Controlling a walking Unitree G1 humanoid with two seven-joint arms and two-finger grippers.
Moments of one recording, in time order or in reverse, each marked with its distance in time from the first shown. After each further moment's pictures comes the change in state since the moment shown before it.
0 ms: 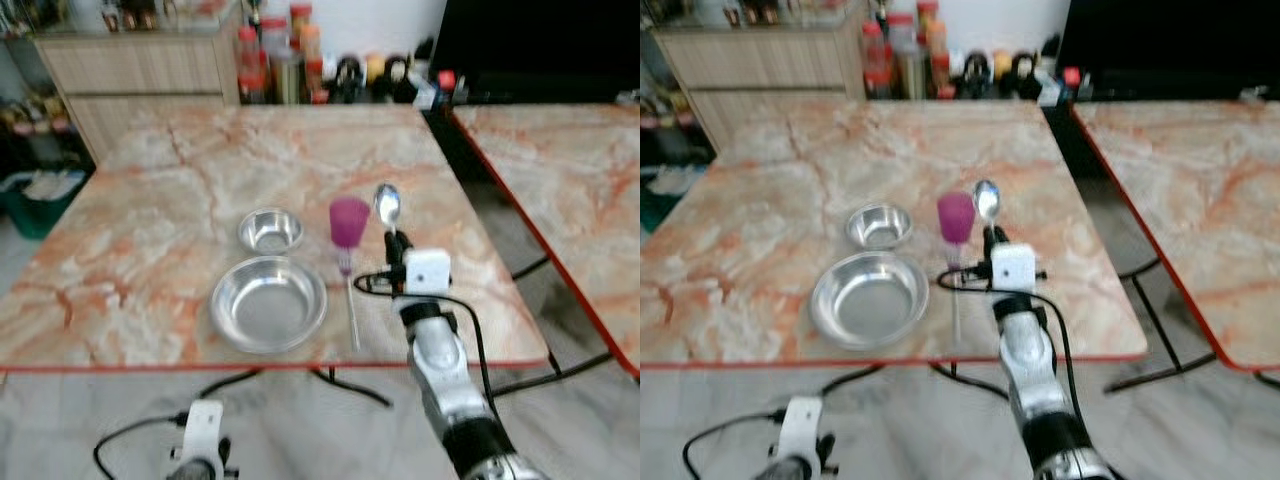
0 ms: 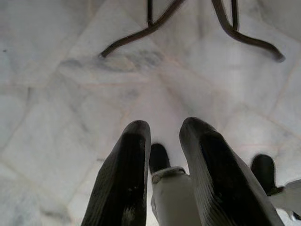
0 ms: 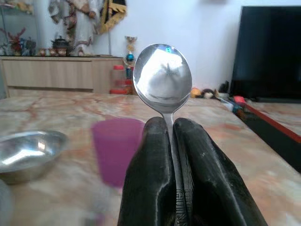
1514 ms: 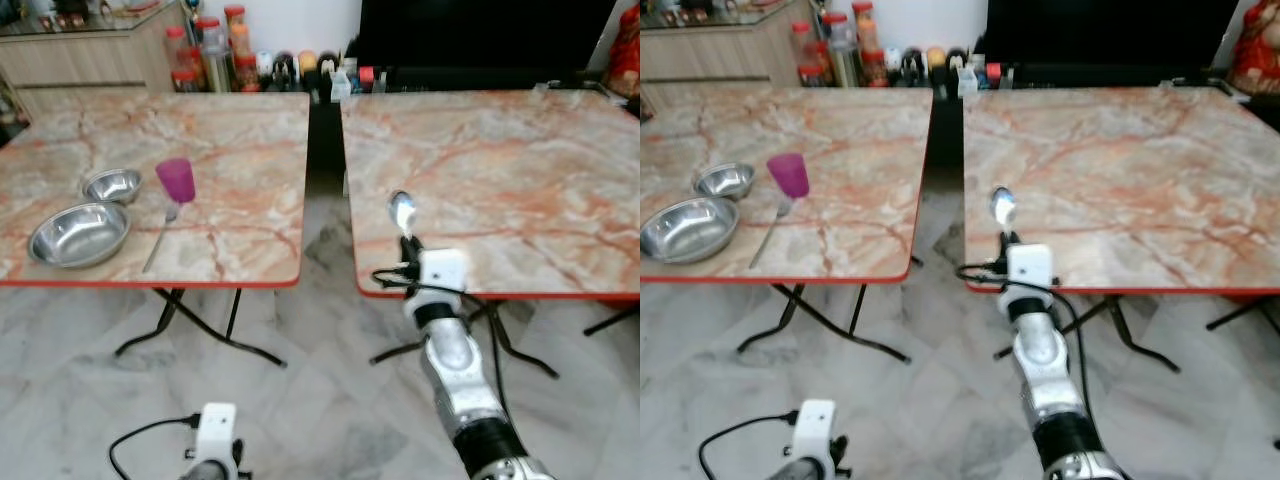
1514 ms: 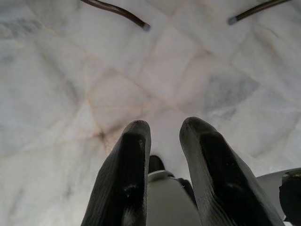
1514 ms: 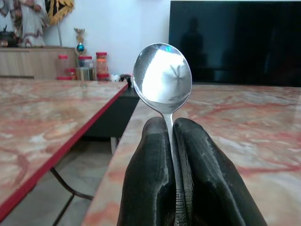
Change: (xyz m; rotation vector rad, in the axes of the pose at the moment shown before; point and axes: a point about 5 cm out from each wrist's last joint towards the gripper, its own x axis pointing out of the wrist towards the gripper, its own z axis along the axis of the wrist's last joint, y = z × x) left arm 0.000 -0.015 -0.002 -0.002 0.004 -0.036; right arm -0.001 -0.011 -0.007 0.053 0.075 -0.045
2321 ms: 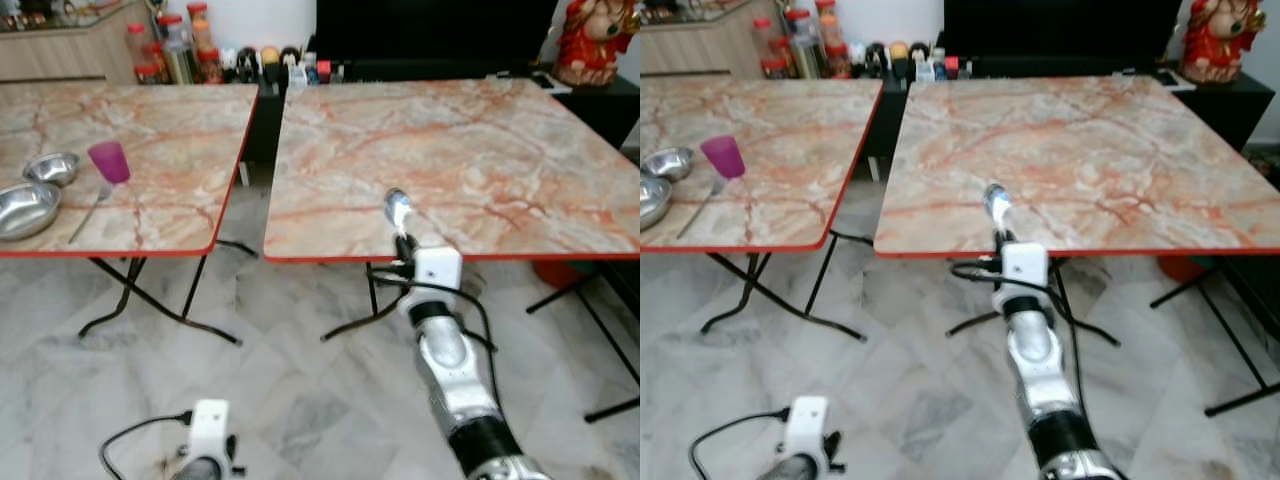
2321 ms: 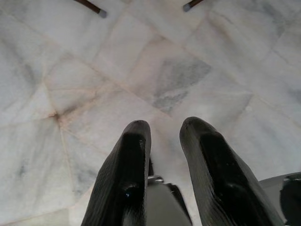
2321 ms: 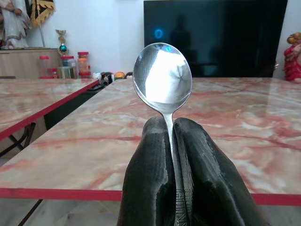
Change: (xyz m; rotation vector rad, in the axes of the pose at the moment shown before) left arm 0.001 -0.004 0.004 -0.022 -0.023 -0.022; right arm 0.001 -0.003 0.001 0.001 0.004 -0.015
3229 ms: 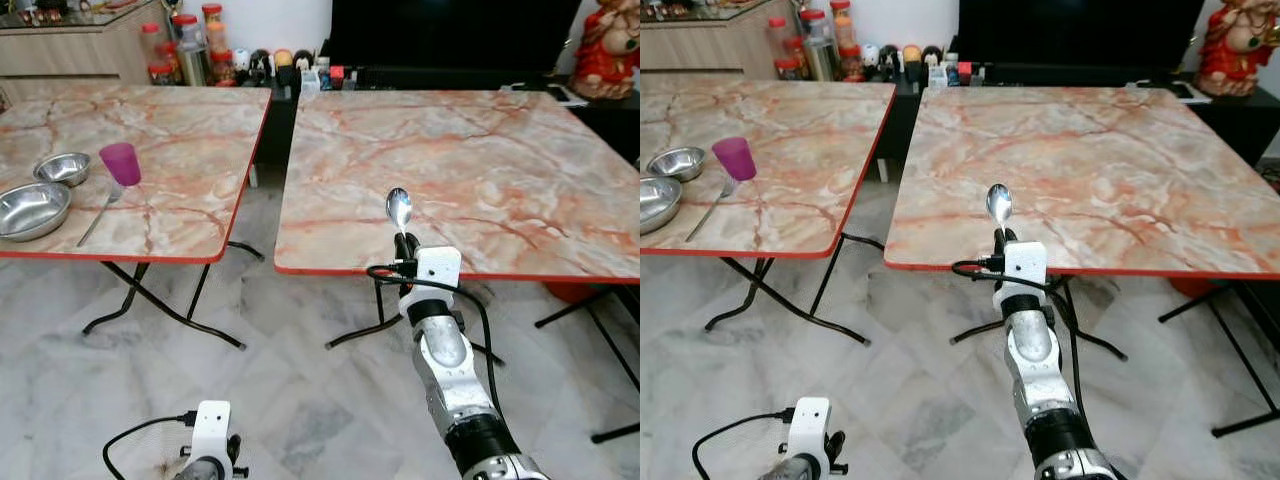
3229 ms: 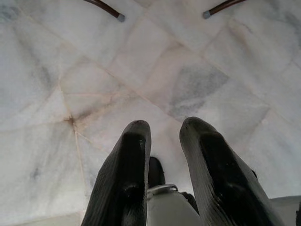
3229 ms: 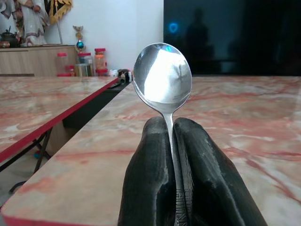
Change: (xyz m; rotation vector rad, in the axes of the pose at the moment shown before) left arm -0.001 0.011 0.000 0.007 0.001 0.025; right arm 0.001 0.010 0.002 0.018 -0.005 0.020
